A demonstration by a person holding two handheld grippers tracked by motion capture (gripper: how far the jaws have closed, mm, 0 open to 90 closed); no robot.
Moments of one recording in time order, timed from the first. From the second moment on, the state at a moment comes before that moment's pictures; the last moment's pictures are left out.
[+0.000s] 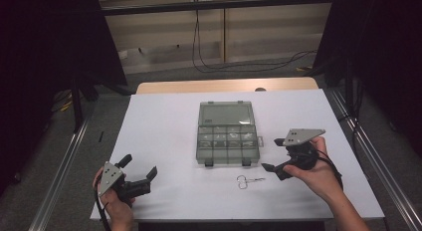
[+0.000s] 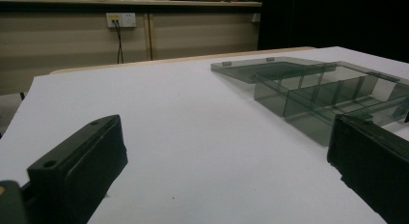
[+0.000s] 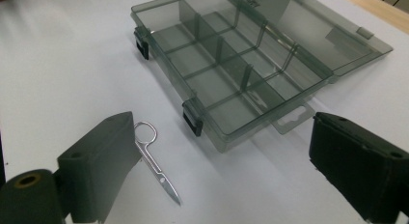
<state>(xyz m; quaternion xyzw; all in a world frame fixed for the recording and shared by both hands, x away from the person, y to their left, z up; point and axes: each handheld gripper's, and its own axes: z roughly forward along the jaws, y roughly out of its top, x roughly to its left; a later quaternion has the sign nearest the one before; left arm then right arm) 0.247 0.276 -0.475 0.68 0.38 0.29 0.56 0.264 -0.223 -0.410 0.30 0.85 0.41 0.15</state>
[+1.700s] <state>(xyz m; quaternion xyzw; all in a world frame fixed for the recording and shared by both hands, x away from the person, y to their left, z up) 0.249 0.275 -0.475 0.68 0.38 0.29 0.55 0.287 -0.146 -0.440 0.13 0.98 0.16 0.01</state>
